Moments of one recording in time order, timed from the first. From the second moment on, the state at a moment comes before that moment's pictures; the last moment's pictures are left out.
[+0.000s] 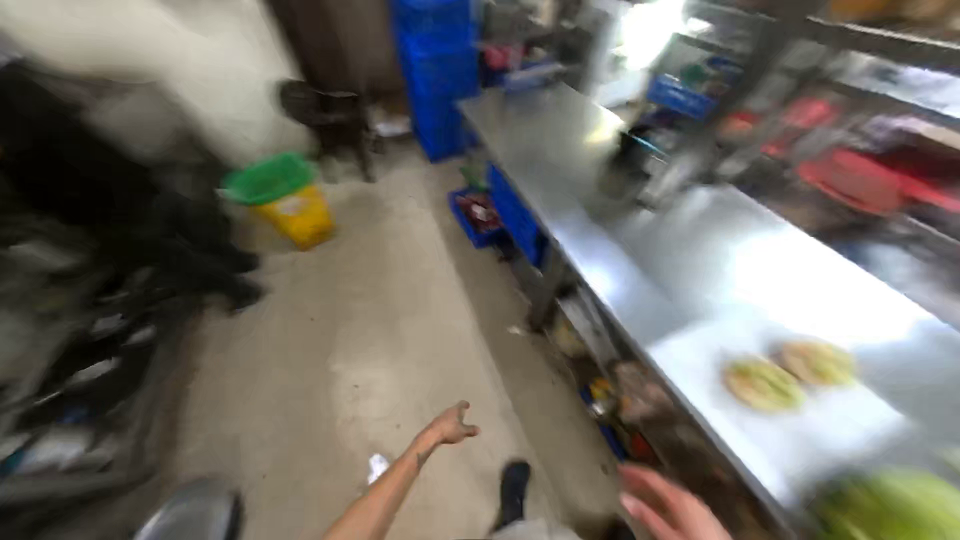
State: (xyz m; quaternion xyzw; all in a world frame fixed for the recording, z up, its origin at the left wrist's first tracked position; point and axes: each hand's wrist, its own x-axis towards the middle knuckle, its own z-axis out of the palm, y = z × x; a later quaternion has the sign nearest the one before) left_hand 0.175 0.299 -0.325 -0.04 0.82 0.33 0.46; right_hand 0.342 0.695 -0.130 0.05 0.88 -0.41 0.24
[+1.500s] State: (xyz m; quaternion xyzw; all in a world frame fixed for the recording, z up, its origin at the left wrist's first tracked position) left_hand 0.296 0.958 -0.209 0.29 0.69 0.41 0.52; right_hand 0.464 0.936 -0.177 0.61 0.50 -0.59 -0.20
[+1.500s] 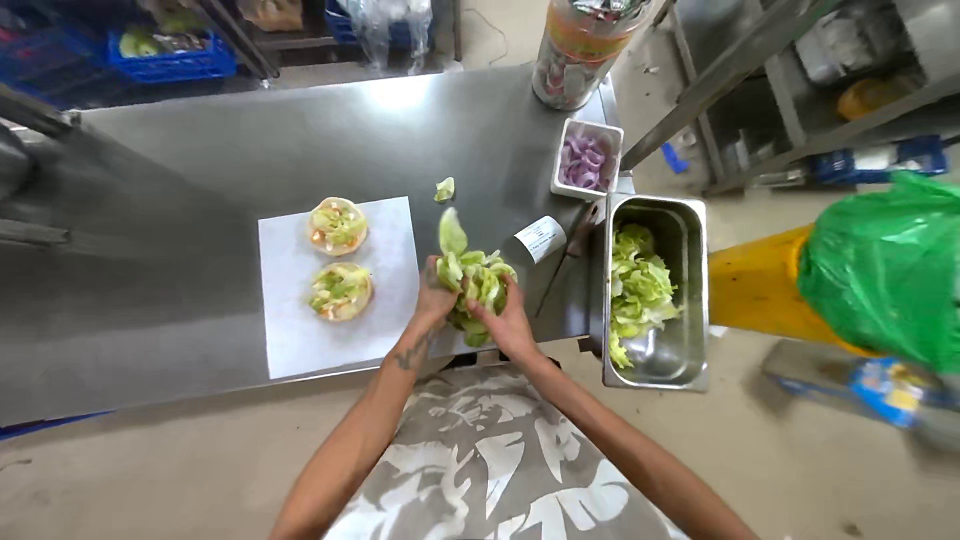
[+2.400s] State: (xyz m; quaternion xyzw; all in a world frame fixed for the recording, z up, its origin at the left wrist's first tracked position) left_hand 0.273 1.011 -0.190 0.56 0.74 0.10 0.36; right_hand 0.631 1.007 -0.091 0.42 0.40 -0.68 -0.46
